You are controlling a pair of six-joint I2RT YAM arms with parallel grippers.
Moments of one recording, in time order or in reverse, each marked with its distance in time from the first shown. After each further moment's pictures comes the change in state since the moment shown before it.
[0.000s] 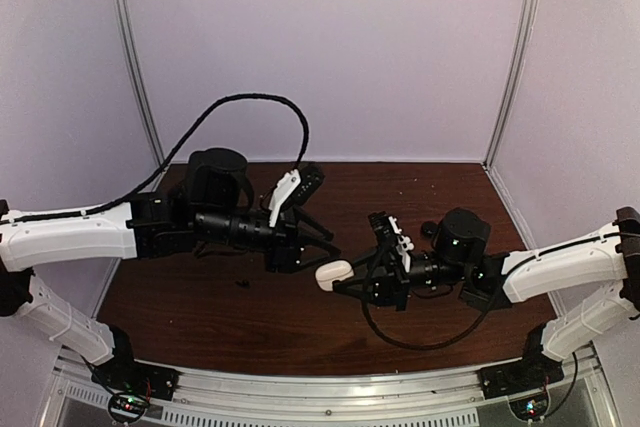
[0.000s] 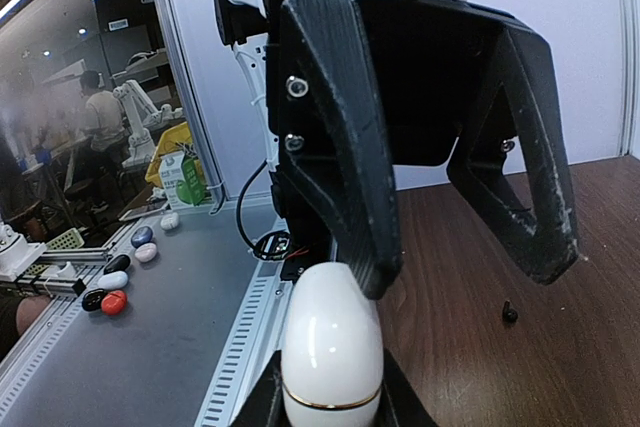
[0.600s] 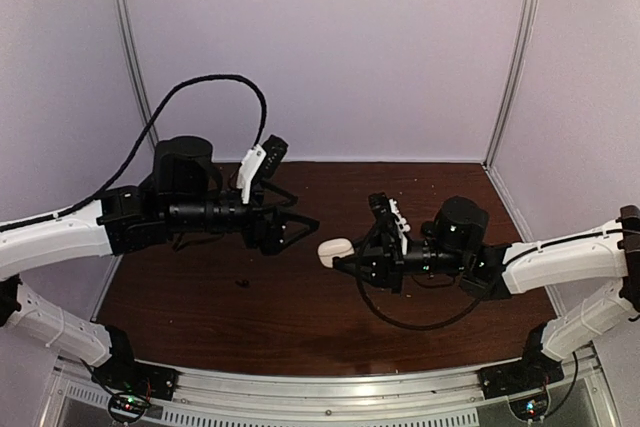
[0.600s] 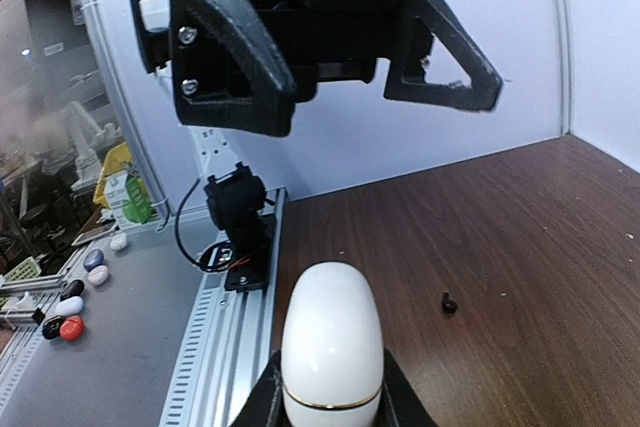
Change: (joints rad) left arm 0.055 -0.113 -0.016 -0.045 -0.188 -0.026; right arm -0.053 -0.002 0.042 -0.083 0.086 0.004
